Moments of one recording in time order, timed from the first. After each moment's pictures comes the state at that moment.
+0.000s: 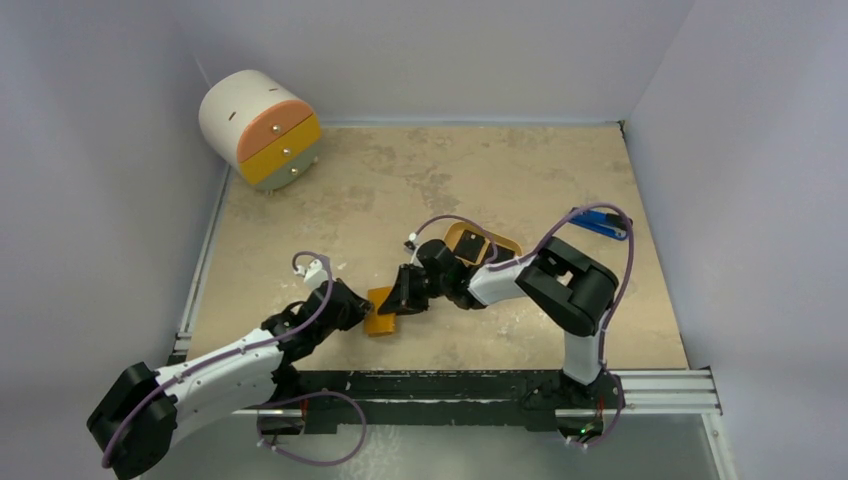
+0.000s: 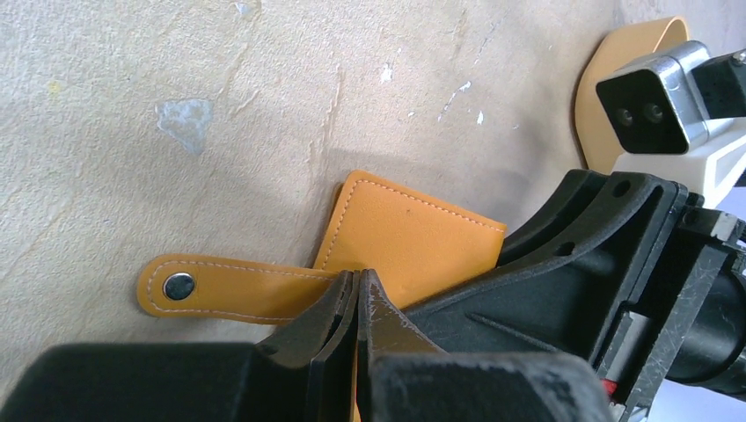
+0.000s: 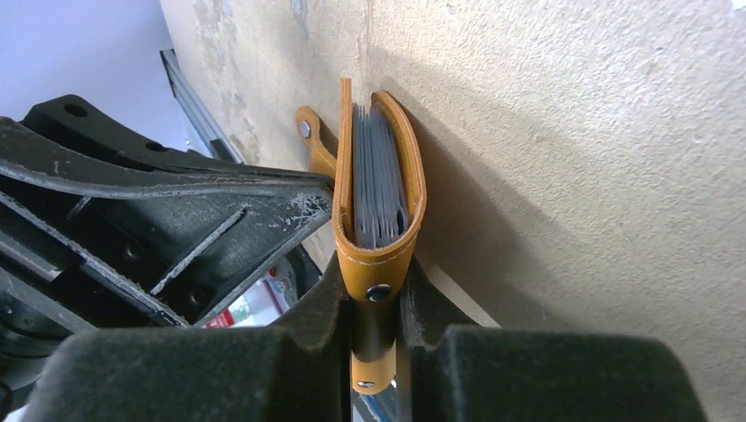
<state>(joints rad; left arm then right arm) -0.76 0.84 0.20 -0.10 -0.28 -1.20 0.92 1.90 0.83 0.40 -0.44 1.08</state>
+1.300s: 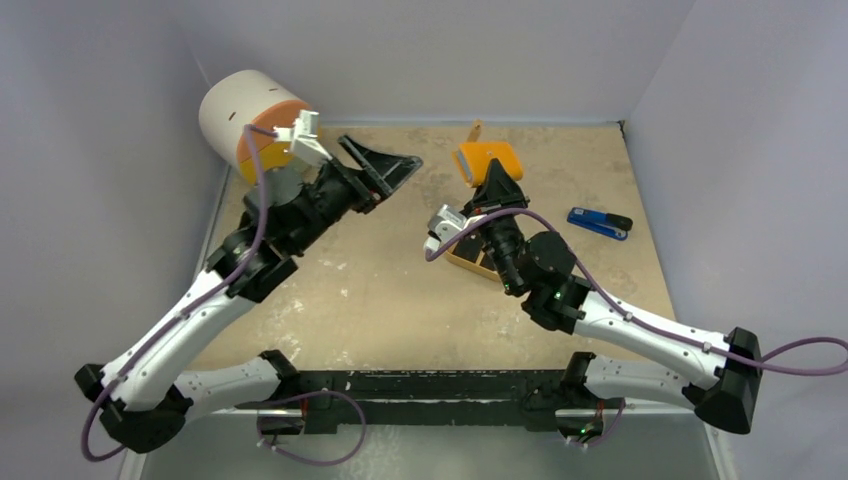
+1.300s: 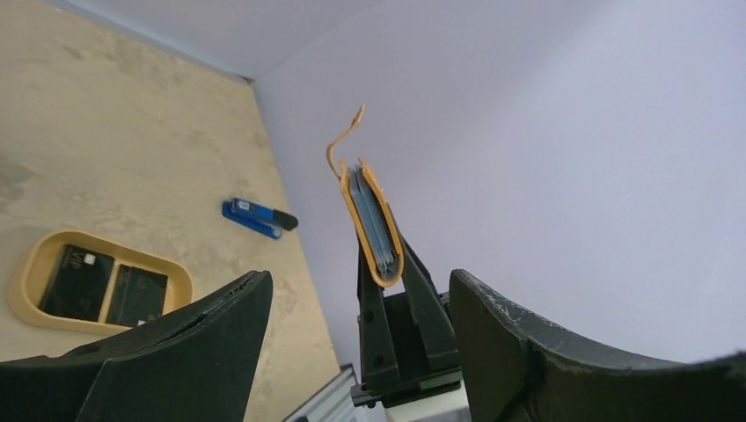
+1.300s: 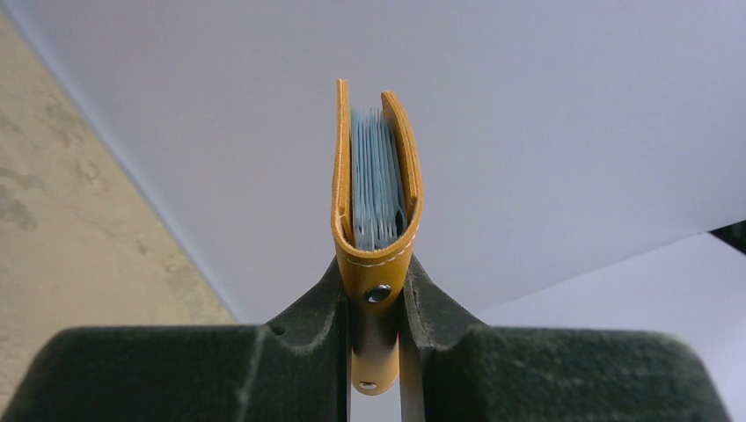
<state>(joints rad) -0.76 0.98 1.28 -0.26 -0.14 -1.04 1.03 1.02 0.84 0.46 0.63 -1.38</state>
